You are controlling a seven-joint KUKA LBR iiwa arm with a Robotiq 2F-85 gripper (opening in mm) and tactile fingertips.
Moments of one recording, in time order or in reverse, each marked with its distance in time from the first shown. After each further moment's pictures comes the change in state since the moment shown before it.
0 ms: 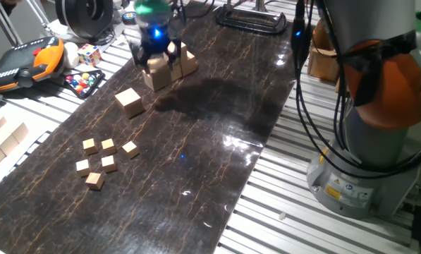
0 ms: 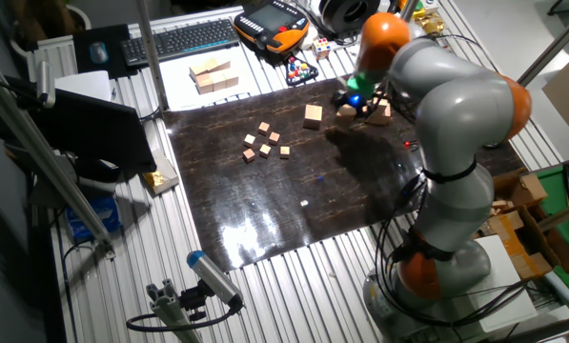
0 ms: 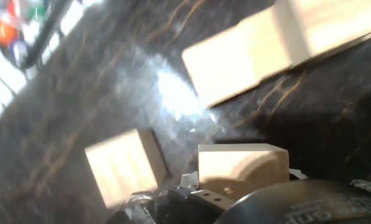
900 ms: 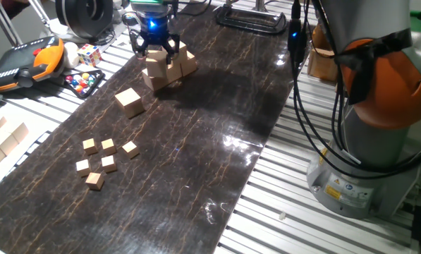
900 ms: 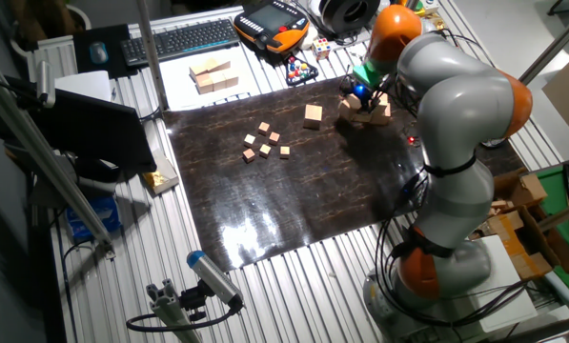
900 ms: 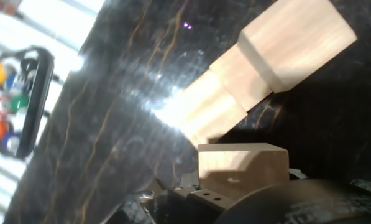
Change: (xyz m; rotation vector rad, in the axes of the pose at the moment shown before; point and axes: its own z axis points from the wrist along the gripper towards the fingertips) arm -0.040 -0.001 0.010 -0.006 0.003 0.313
